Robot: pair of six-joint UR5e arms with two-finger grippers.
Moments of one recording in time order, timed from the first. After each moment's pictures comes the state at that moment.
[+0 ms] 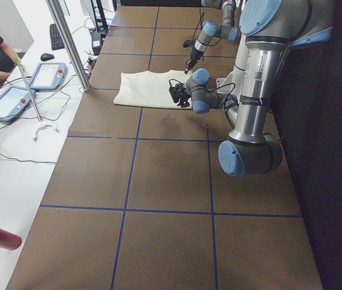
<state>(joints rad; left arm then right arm) -0.36 -1.77 -1.91 -2.24 -1.52 -1.92 0.19 -1.24 1.95 -1.32 1.29 2.03</state>
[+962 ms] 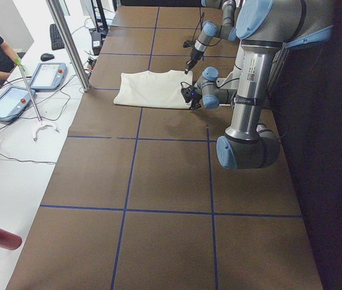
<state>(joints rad) -0.23 -1.84 -1.87 -2.06 -1.45 -1.95 0.19 -1.24 1.95 -1.32 1.29 2.03</state>
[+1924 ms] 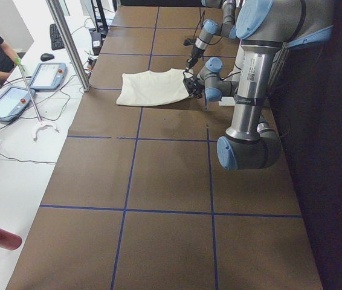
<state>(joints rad) -0.23 -1.83 -2.06 -2.02 -1.47 -1.96 0.18 -1.28 2.03 -1.32 1.29 2.03</state>
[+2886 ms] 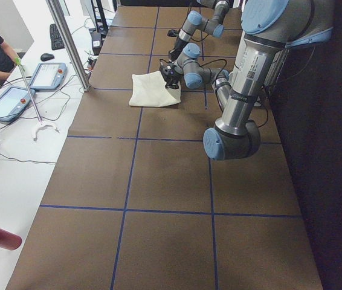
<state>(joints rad) -0.50 -2.04 -1.88 -1.89 -1.54 -1.81 0.44 -1.13 1.88 -1.32 1.46 2.02</state>
